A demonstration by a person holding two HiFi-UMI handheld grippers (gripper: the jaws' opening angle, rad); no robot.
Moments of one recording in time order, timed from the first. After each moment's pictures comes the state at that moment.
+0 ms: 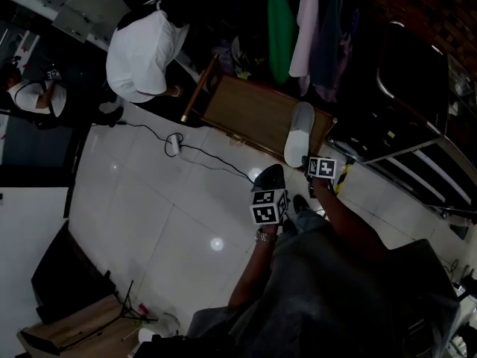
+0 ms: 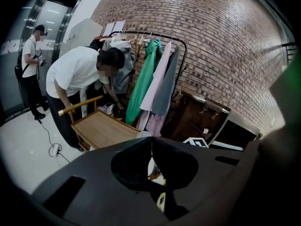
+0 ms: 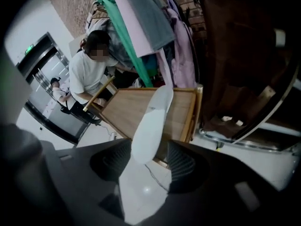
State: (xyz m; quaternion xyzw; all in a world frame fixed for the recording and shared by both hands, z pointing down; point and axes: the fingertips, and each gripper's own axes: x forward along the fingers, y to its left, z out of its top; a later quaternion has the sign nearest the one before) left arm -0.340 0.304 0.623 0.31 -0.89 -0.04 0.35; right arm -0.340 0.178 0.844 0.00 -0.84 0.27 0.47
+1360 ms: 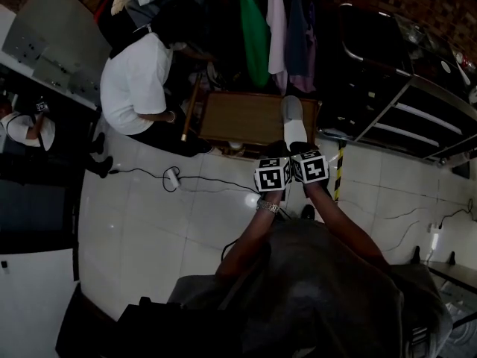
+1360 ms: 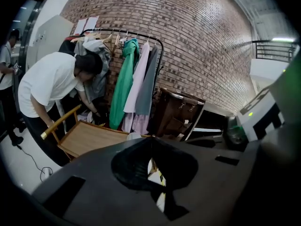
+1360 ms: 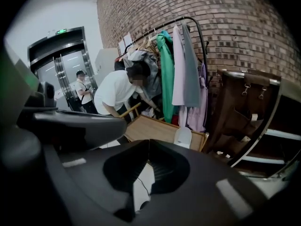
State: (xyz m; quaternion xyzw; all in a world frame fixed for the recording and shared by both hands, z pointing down) left arm -0.341 0.327 0.581 0.46 -0.82 0.02 0.33; right arm -0.324 0.304 0.611 0.02 -0.93 0.15 0.35
